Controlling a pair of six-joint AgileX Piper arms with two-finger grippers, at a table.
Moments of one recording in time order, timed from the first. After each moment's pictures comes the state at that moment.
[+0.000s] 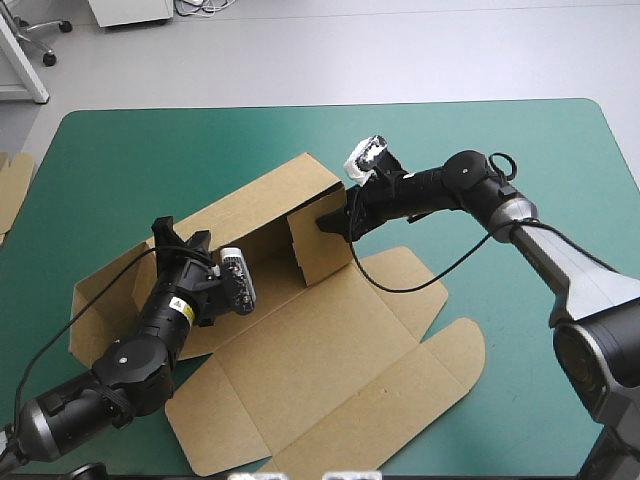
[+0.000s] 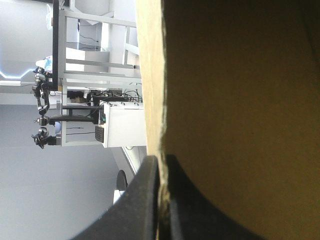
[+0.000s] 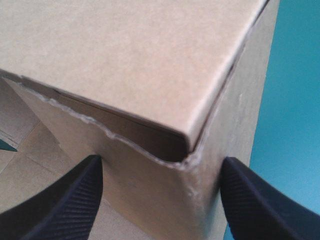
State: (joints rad) left arm -0.88 1.05 -0.67 1.38 0.72 -0.26; right arm 0.36 1.81 -1.46 1.06 0.84 -1.20
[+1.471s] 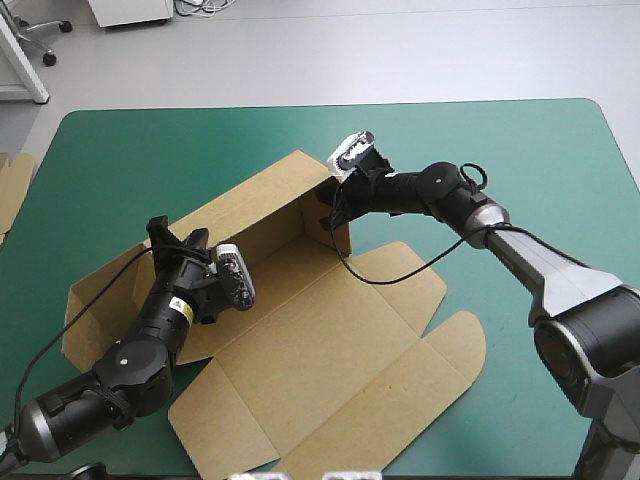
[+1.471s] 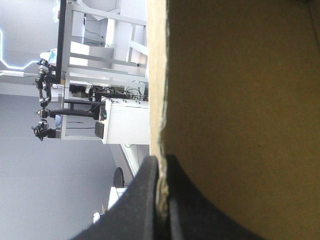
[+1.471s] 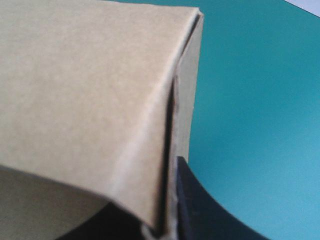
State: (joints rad) left arm -0.88 1.05 -0.67 1.41 0.73 -0.35; right arm 0.44 1.87 -1.46 1.12 0.54 -1.29
